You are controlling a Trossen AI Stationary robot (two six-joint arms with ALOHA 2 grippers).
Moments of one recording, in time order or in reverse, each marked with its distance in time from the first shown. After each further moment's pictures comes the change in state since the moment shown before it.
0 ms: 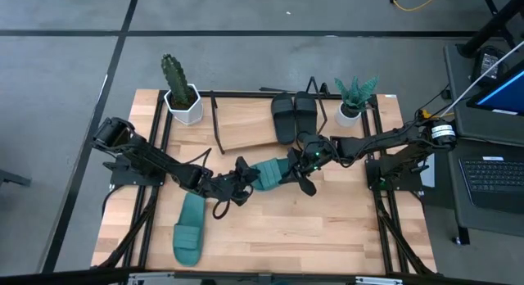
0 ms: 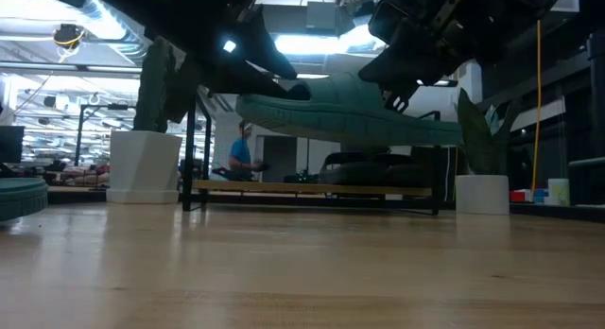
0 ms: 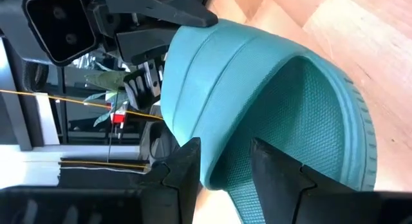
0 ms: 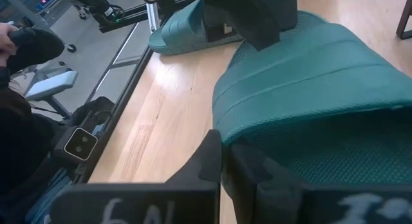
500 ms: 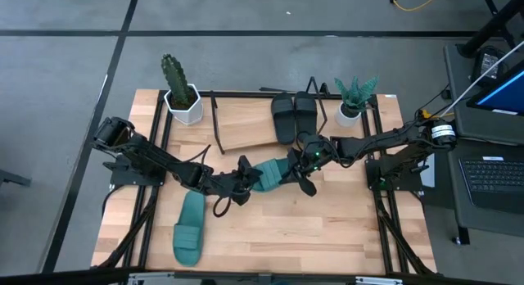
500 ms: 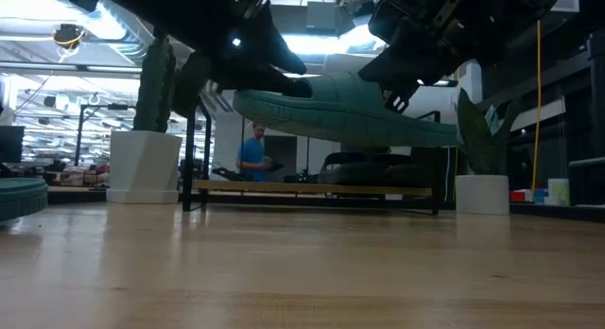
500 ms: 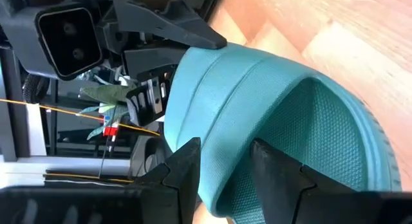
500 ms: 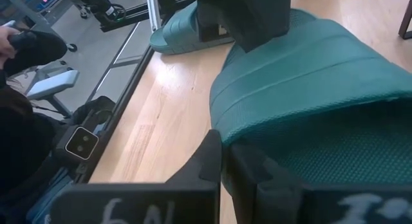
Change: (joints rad) left arm 0.030 0.000 0.000 0.058 0.089 0.000; right arm 0.000 0.000 0.000 0.000 -0.002 -0.001
